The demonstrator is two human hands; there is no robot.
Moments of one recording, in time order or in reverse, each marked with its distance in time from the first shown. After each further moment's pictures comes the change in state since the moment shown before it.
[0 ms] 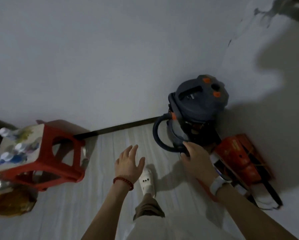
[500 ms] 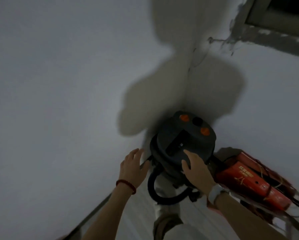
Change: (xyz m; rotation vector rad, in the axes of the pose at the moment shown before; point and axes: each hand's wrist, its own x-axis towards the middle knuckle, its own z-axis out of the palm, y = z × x) left_hand 0.415 0.128 -0.083 0.135 -0.246 0.540; right_hand 0.314 -0.001 -0.051 0.353 0.243 0.456
